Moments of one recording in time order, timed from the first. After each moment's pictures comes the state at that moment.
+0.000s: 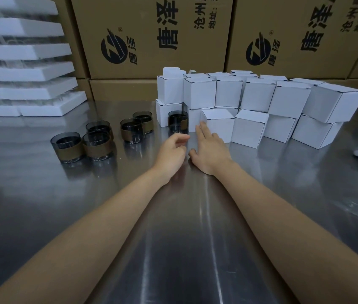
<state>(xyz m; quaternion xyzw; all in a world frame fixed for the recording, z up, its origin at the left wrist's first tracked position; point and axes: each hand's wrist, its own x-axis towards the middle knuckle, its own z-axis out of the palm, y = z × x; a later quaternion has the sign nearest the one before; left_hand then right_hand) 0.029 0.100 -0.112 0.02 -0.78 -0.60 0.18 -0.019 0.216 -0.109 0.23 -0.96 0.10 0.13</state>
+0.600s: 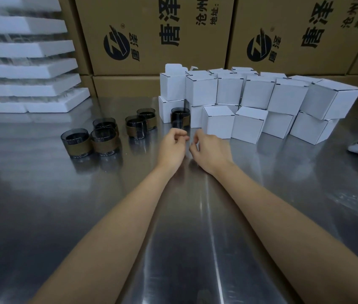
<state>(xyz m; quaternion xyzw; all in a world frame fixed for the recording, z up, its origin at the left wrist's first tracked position) 0.038 0.101 -0.108 0.06 -0.77 -0.59 0.23 0.008 0.216 -0.105 0.23 -0.93 0.18 0.22</state>
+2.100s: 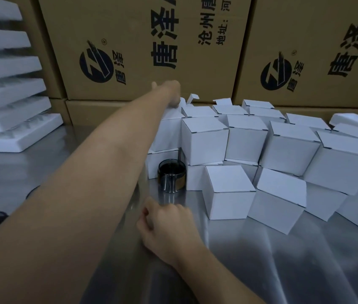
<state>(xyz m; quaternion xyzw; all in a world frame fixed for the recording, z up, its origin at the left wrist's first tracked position) -0.299 0.021 0.055 0.08 -0.99 -0.06 0.09 -0.057 0.144 -0.112 0.40 -0.86 0.25 0.19</state>
